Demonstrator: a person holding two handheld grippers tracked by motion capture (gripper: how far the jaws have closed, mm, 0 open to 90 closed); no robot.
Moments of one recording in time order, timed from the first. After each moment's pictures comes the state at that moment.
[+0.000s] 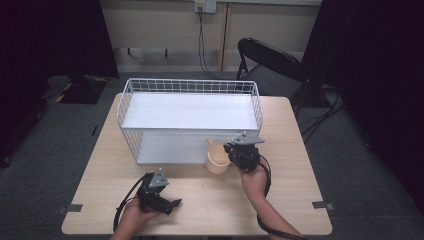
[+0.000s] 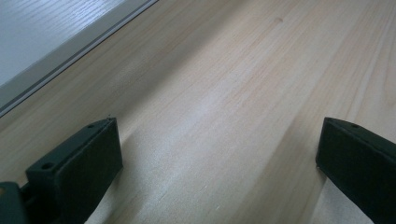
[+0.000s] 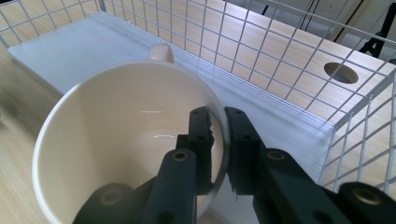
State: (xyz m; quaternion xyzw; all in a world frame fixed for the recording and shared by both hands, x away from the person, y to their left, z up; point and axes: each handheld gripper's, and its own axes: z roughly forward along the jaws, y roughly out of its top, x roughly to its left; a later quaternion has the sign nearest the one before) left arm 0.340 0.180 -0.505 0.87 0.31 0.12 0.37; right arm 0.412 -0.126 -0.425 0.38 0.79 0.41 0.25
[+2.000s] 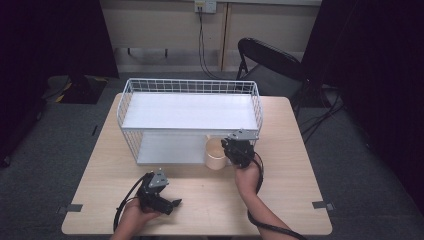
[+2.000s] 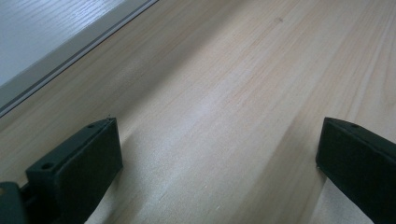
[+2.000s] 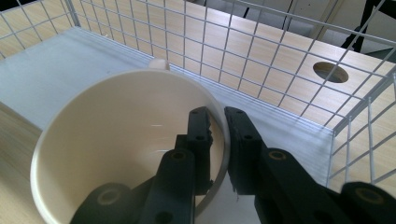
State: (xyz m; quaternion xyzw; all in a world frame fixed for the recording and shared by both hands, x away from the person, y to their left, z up) left arm 0.340 0.180 -0.505 0.87 0.31 0.12 0.37; right arm 0.429 -0.113 -0.433 0.41 0.76 0.42 0.27
